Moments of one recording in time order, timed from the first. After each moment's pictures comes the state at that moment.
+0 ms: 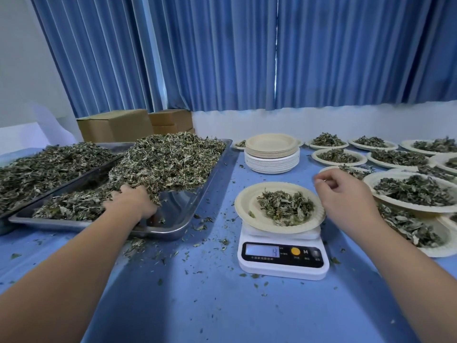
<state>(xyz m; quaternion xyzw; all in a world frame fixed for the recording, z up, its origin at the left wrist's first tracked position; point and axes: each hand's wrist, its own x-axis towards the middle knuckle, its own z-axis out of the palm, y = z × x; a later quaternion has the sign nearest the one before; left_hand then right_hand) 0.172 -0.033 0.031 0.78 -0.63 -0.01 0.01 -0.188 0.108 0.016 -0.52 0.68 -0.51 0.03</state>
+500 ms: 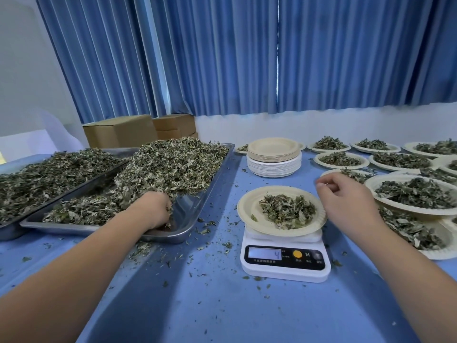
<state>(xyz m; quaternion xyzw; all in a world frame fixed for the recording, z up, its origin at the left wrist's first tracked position) 0.155 -0.015 0.038 0.66 -0.75 0.00 0.00 -0.188 0.108 0.016 -0.52 0.68 -0.52 0.03</state>
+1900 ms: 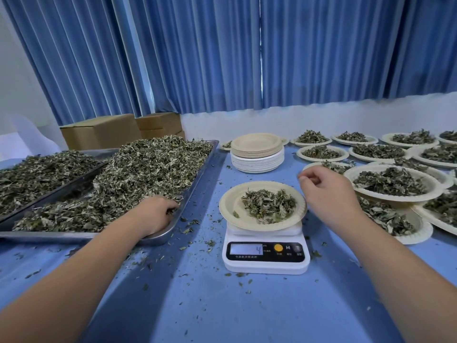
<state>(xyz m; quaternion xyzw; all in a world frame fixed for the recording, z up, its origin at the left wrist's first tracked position) 0.129 -0.010 0.026 0.55 -0.83 0.02 -0.02 -0.191 0.112 0.018 -0.52 0.68 -0.52 0.03</state>
